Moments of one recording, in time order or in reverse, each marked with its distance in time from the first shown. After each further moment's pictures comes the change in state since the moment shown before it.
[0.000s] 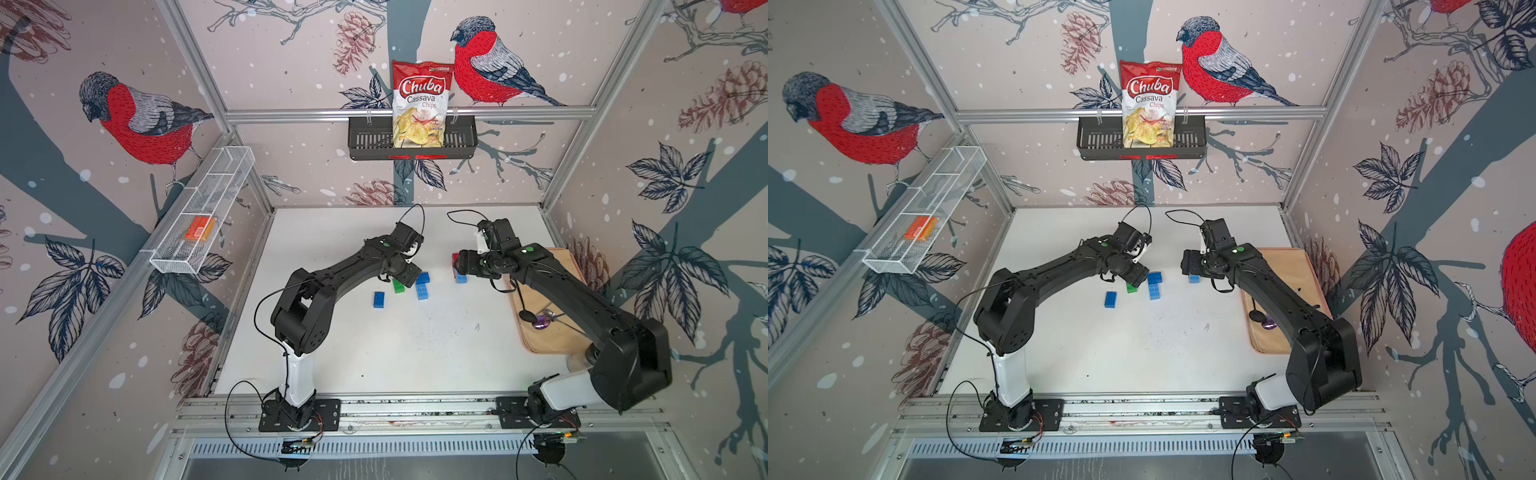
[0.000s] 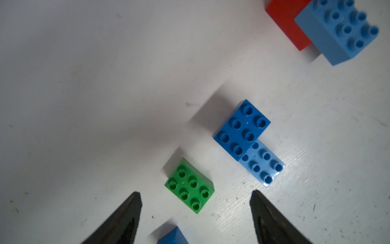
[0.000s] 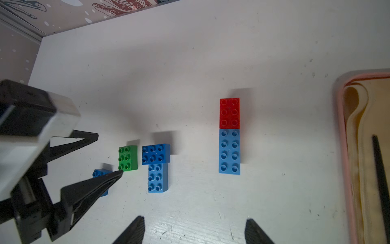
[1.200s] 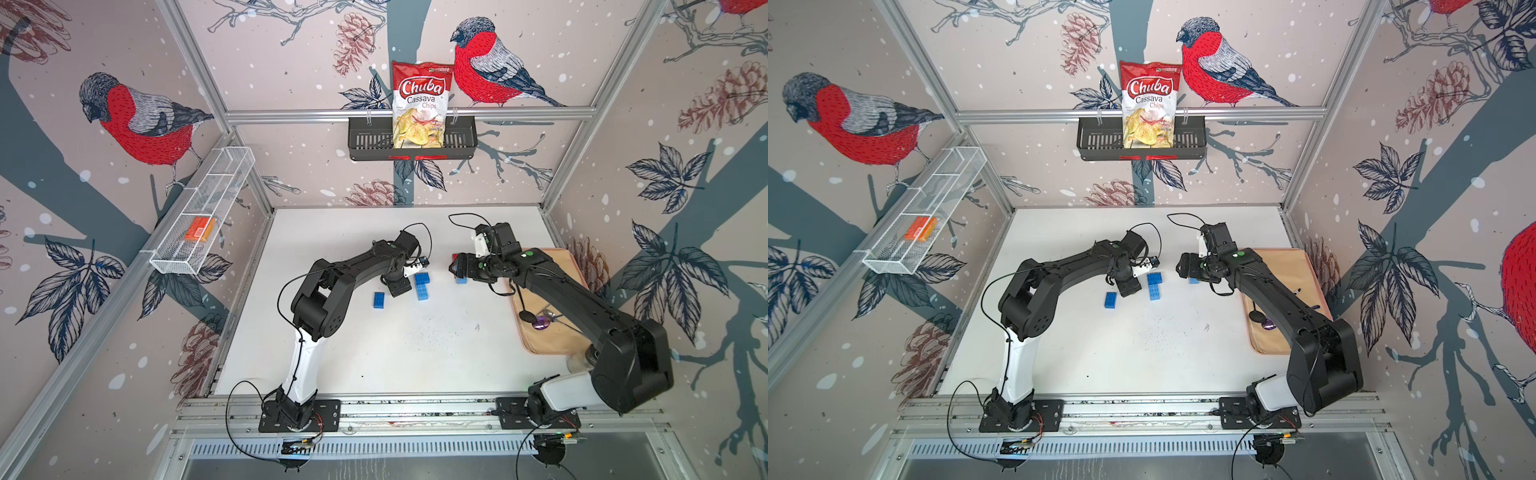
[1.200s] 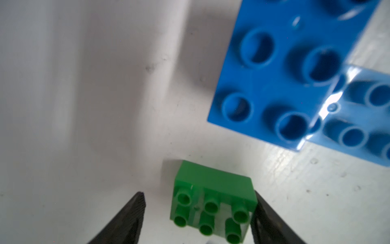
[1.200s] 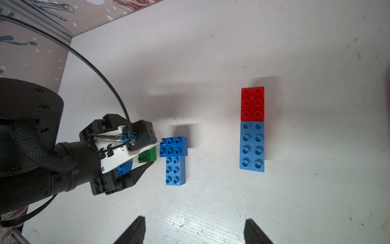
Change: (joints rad) left arm 0.050 0.177 0.058 -0.072 -0.036 0.462; right arm -0.006 0.006 -0.038 0.052 -0.115 0.024
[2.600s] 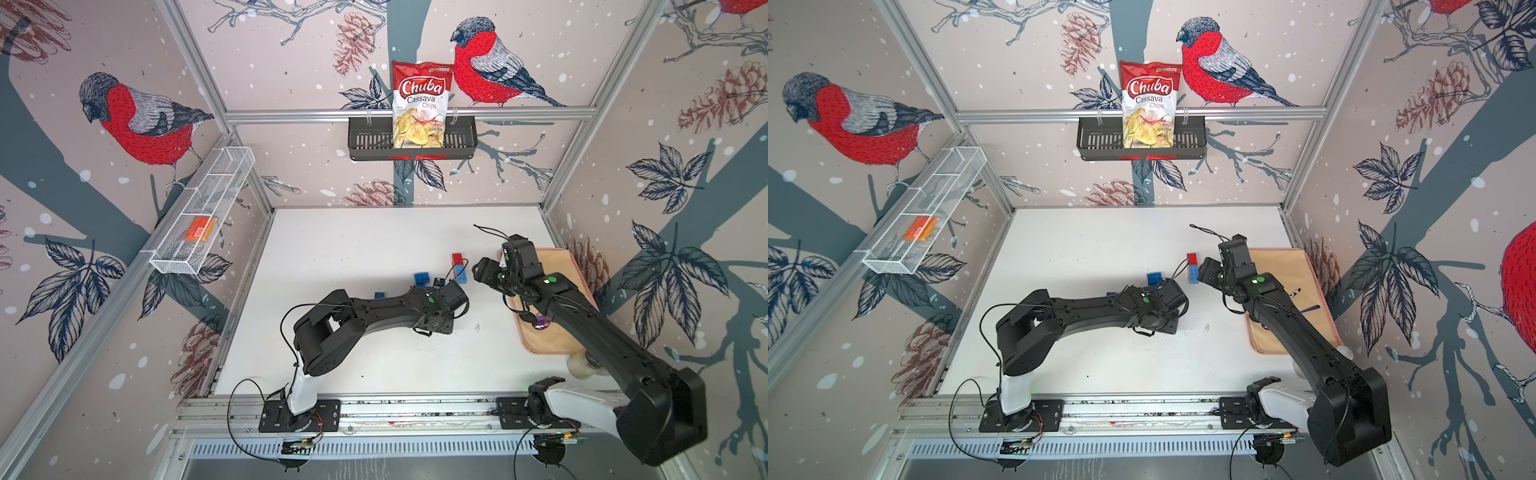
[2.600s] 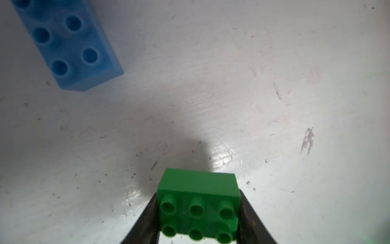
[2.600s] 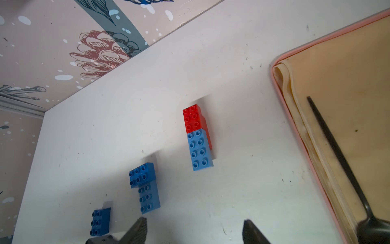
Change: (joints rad) left arm -0.437 -0.156 -0.222 0.189 -0.029 -1.369; right arm -0.039 -0.268 -0.217 0.081 0.236 0.234
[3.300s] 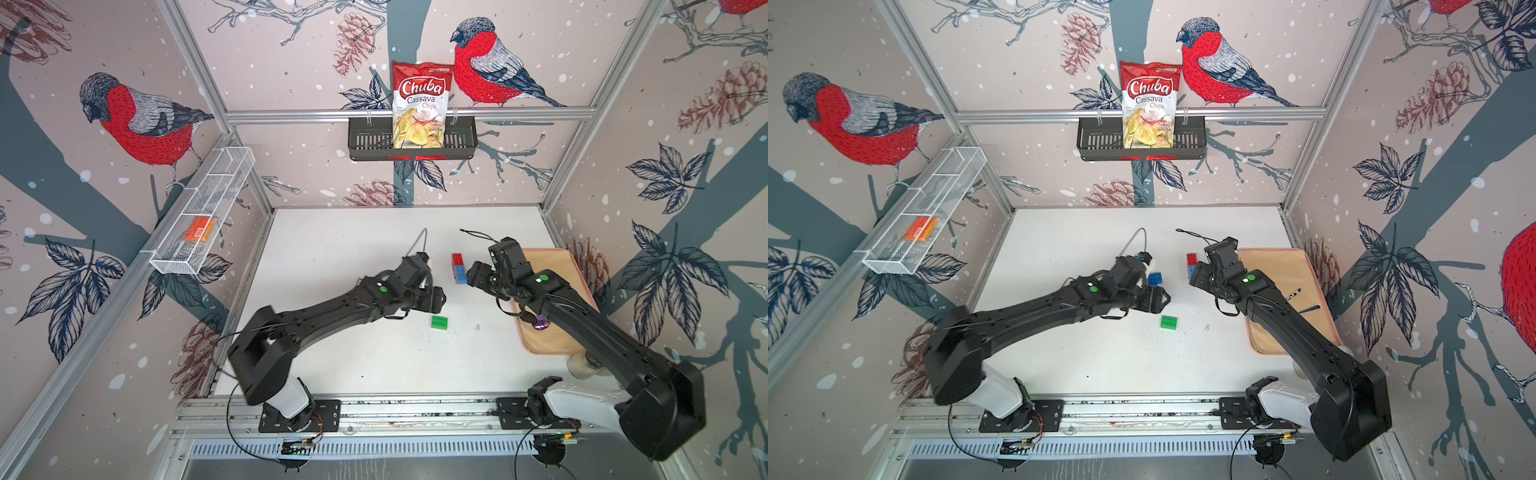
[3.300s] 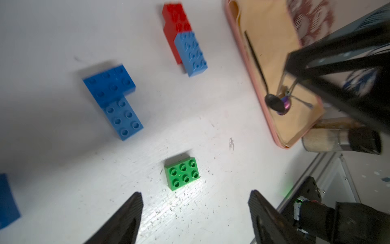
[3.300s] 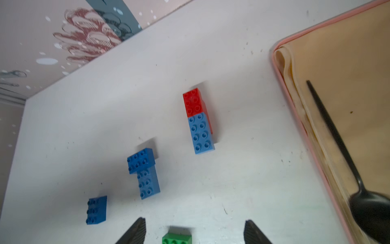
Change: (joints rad) left arm 0.215 -0.489 -0.270 0.231 0.230 0.272; right arm 0.156 0.059 0.065 -0.126 0.106 0.080
